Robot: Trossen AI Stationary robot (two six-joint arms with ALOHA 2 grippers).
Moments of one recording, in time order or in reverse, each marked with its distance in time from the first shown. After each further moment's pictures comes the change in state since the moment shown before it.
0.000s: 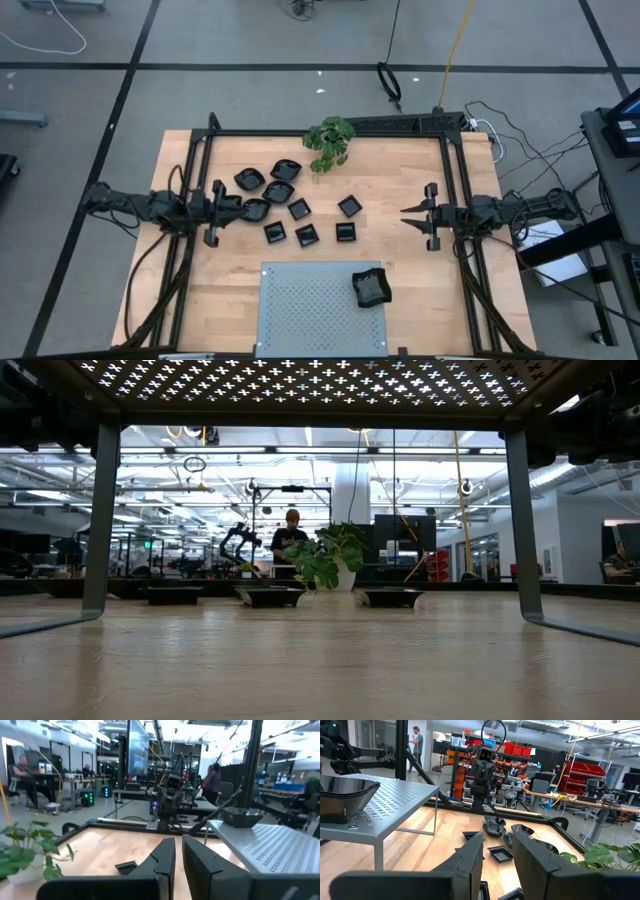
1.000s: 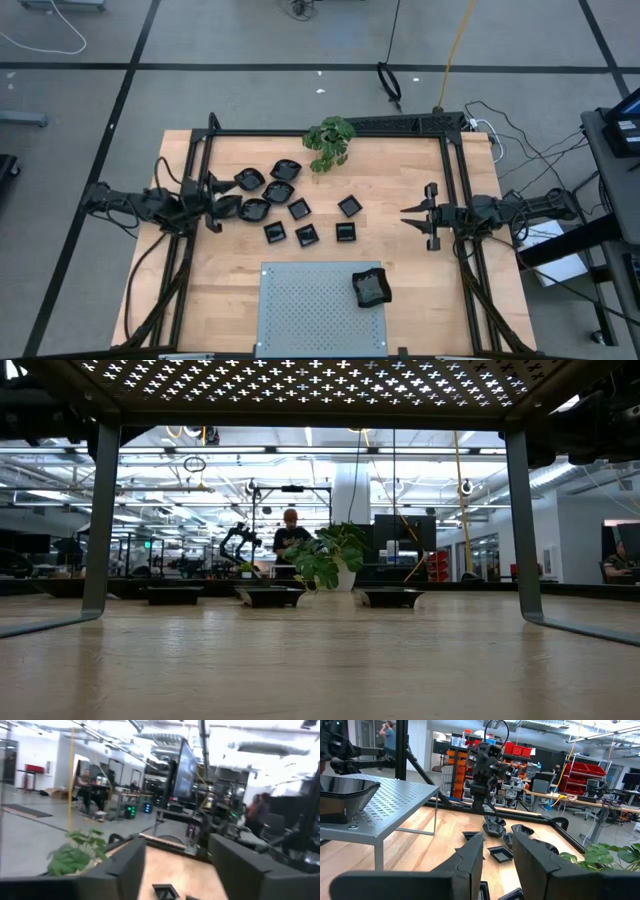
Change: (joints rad) left arm 0.000 0.007 0.010 0.126 -0.282 -0.001; right arm 0.000 0.000 0.000 0.000 0.000 0.000
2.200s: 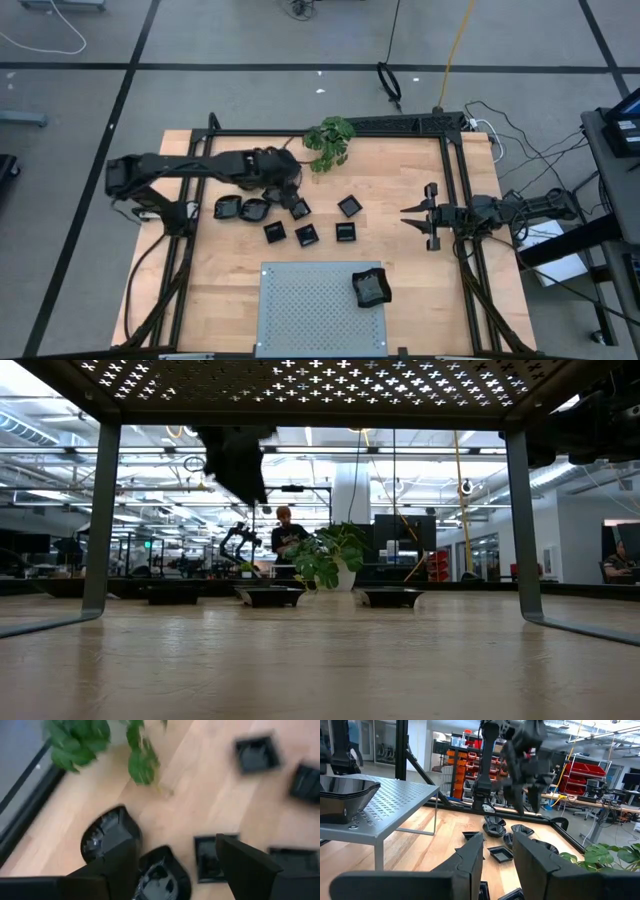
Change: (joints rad) left arm 0.467 1.448 1.062 -0.898 0.318 -0.100; right arm 0.000 0.000 0.000 0.000 0.000 0.000
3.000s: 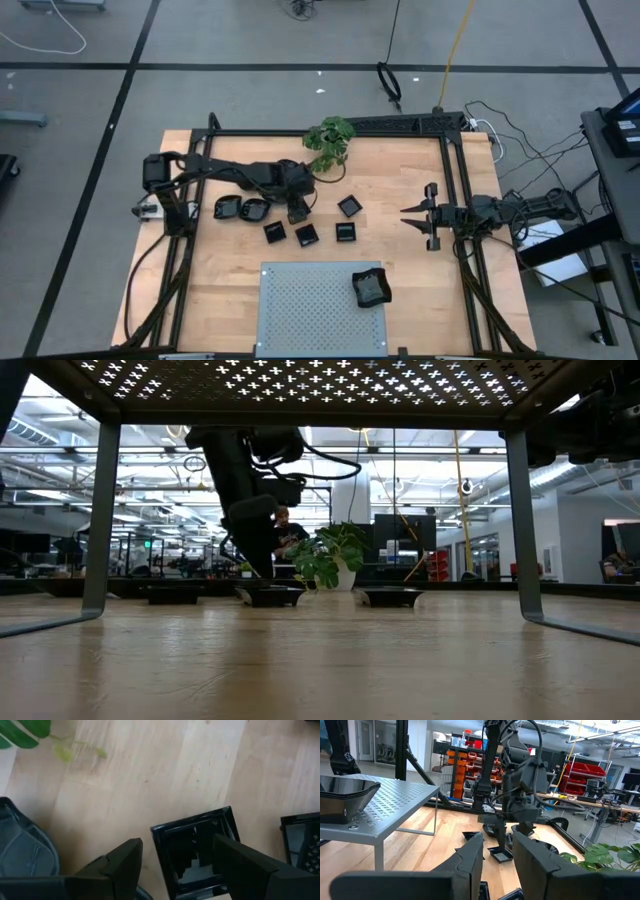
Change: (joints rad) left arm 0.000 0.287 -0.002 0.109 0.183 0.131; right arm 0.000 0.000 0.000 0.000 0.000 0.000
